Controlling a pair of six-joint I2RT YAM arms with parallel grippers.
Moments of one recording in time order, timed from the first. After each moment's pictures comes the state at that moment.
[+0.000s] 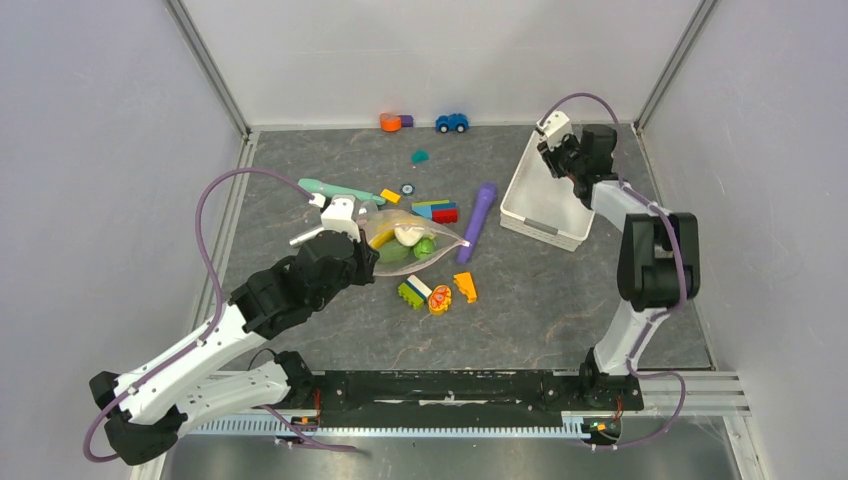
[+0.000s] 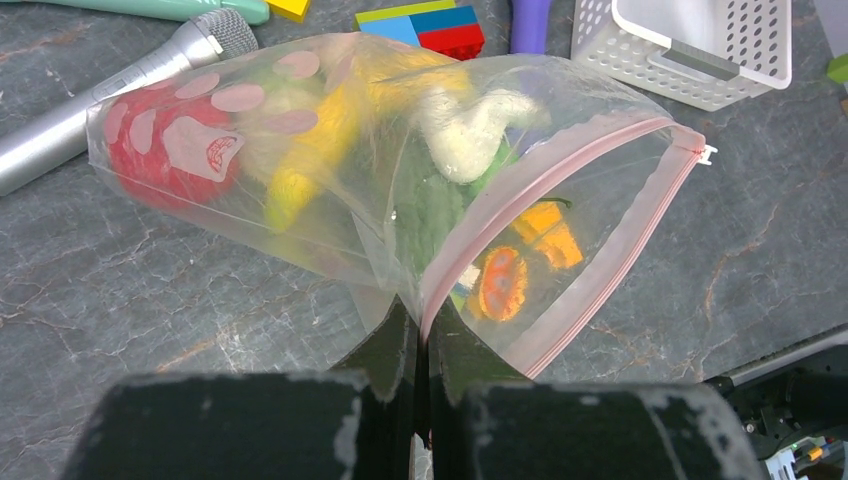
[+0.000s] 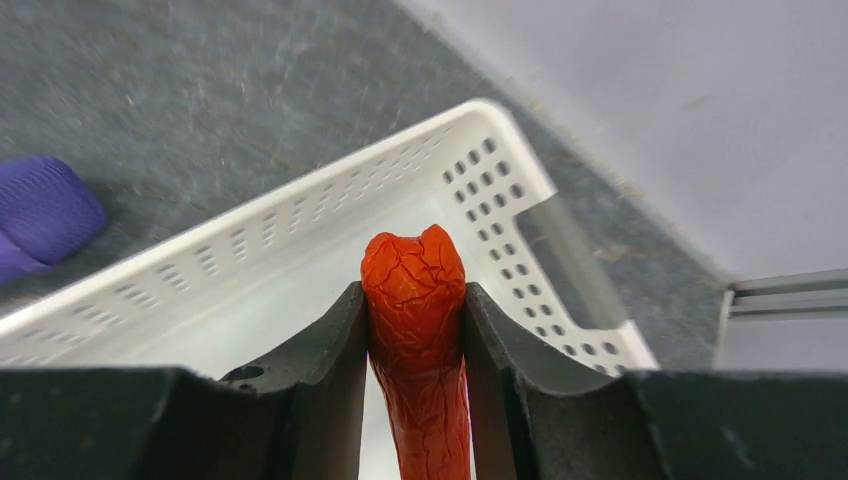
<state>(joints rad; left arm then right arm) -0.90 0.83 0.94 -0.65 -0.46 -0.56 0.01 1.91 1.25 0.19 -0.31 -0.62</state>
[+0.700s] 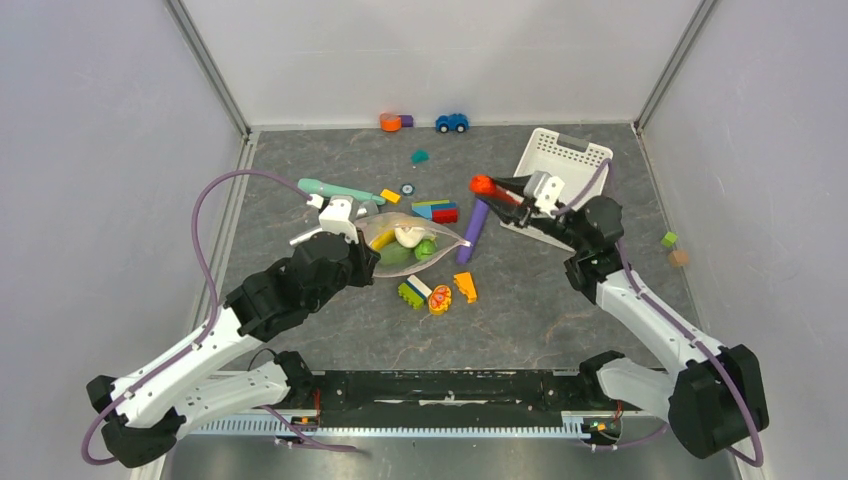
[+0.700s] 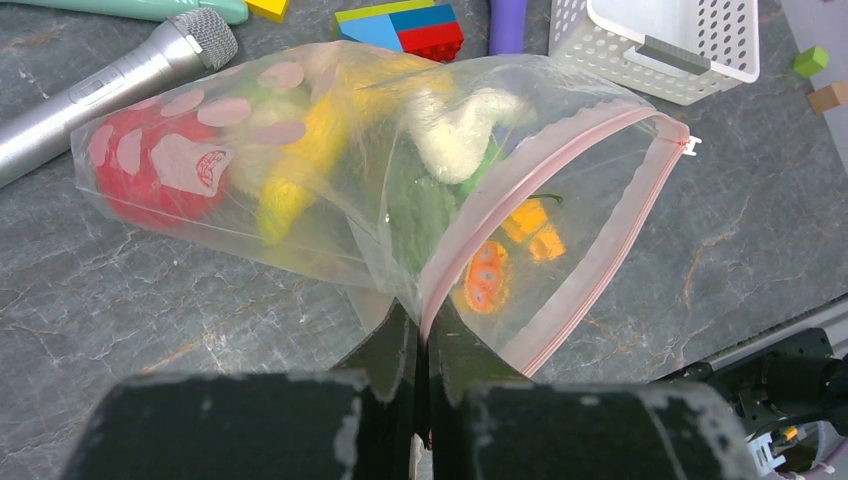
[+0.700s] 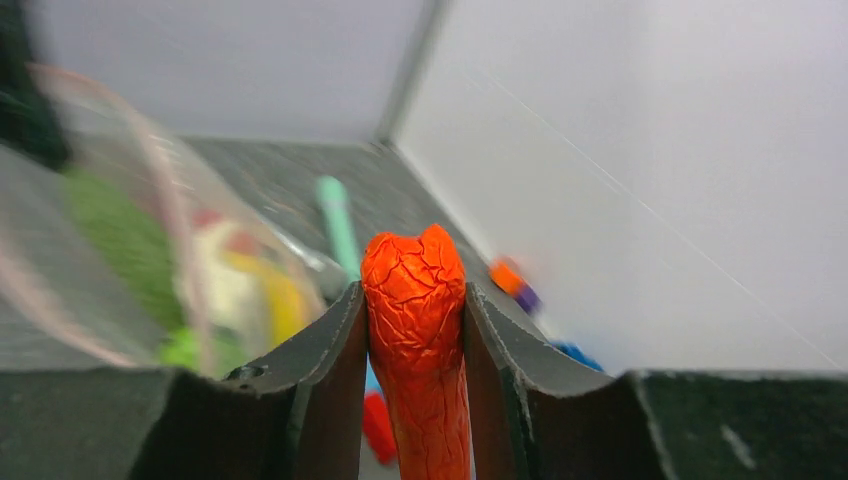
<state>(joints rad) -0.90 0.81 0.94 -0.65 -0.42 -0.56 0.37 1.11 0.70 0.62 -0.62 -0.31</state>
